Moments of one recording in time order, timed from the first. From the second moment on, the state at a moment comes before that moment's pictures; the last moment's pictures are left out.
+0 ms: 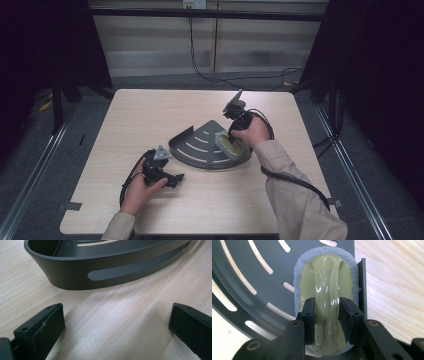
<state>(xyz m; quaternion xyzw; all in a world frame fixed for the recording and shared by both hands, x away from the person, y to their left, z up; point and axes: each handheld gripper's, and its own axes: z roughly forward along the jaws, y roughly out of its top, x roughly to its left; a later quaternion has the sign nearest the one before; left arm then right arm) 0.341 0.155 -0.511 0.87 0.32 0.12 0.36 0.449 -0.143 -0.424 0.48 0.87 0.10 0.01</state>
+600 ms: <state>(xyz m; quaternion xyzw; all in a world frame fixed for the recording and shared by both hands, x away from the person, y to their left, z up) 0.341 0.155 -0.511 0.87 0.32 0.12 0.36 0.448 -0.149 -0.417 0.49 0.87 0.10 0.01</state>
